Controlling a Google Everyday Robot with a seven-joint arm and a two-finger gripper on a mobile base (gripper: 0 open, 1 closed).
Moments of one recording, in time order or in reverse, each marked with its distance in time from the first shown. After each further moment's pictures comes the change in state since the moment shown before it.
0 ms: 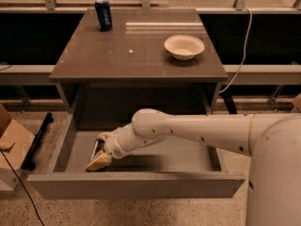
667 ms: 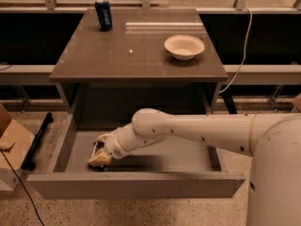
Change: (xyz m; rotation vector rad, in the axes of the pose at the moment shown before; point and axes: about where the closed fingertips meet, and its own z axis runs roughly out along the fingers) arm -0.001 0.001 -0.002 0.001 0.000 0.003
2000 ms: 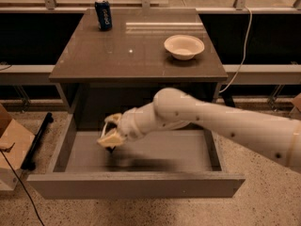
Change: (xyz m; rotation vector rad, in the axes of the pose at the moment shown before) arm -0.048 -0.009 -0.089 0.040 -0.111 -0.075
